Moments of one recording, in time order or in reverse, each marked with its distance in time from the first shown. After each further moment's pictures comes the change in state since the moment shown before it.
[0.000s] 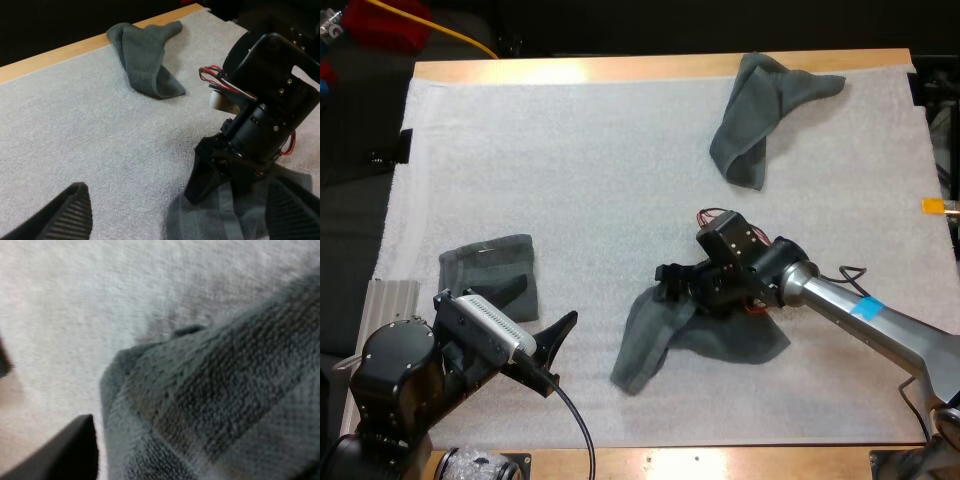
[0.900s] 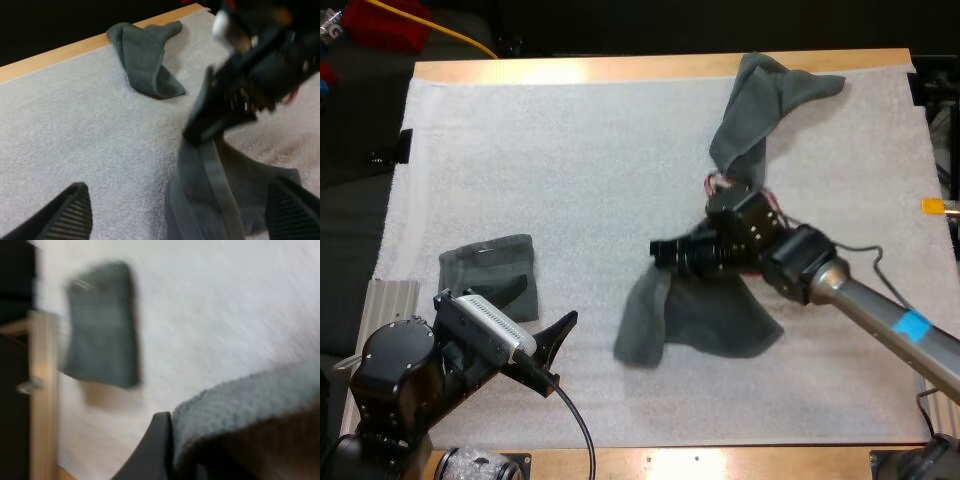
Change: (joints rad) left arm 0.000 0.000 0.000 0.000 0.000 0.000; right arm 0.000 -0.173 -0.113 -0.009 0.027 -0.119
